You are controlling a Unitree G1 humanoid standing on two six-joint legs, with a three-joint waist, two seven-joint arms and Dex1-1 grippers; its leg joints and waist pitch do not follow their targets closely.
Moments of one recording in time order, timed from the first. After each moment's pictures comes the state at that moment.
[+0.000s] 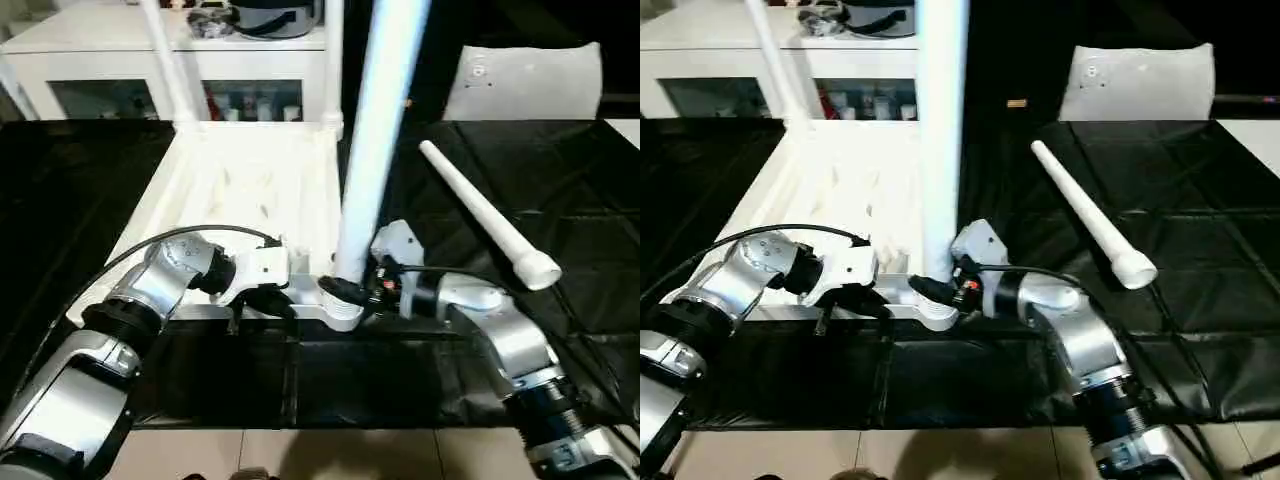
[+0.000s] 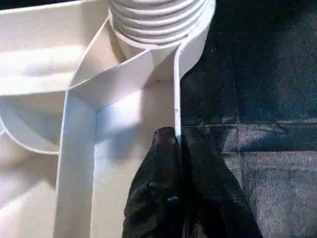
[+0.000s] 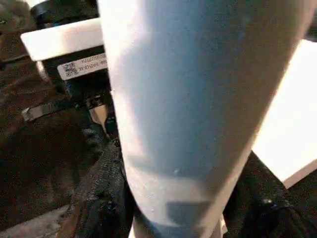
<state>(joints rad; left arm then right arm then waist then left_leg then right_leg) -0.71 0.48 -0.40 0.76 0.10 -0.09 -1.30 -0.38 -0.22 0.26 0.21 0.18 0.26 0.79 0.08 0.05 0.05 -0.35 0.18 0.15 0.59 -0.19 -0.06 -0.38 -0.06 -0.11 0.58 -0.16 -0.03</state>
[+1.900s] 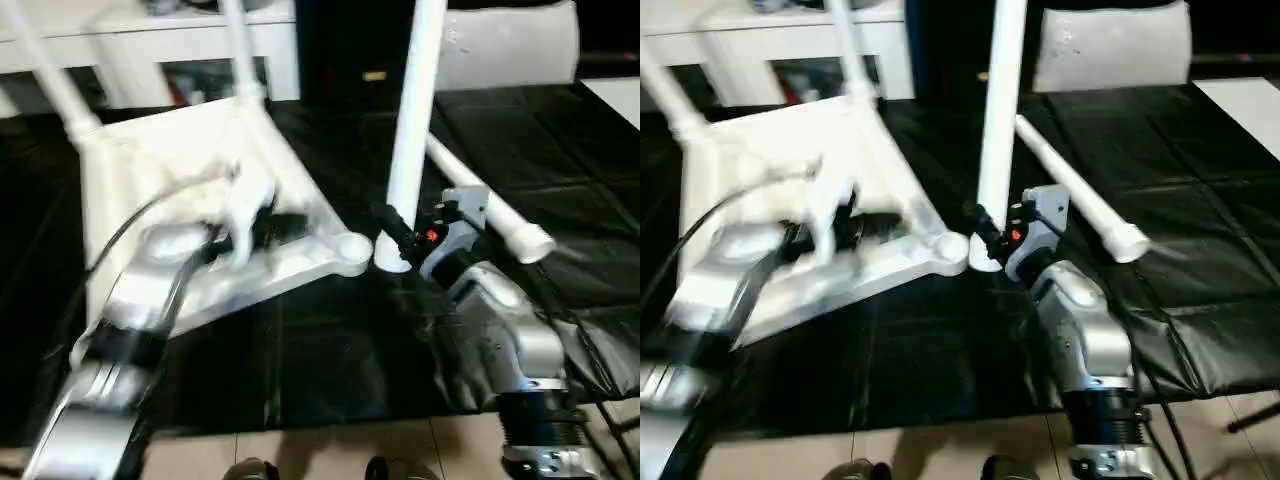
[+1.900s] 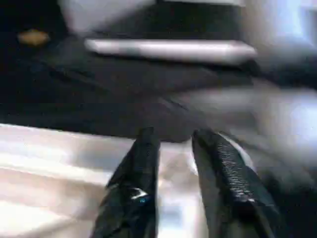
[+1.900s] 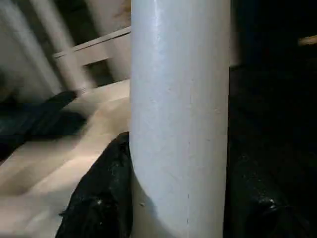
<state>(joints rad) -0.75 0.30 -0.05 0.42 -0.13 0.33 -0.78 -0.35 -0.10 -0.02 0.07 0.37 0.38 0.49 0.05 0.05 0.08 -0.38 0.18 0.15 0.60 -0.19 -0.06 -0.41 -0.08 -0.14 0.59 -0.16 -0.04</state>
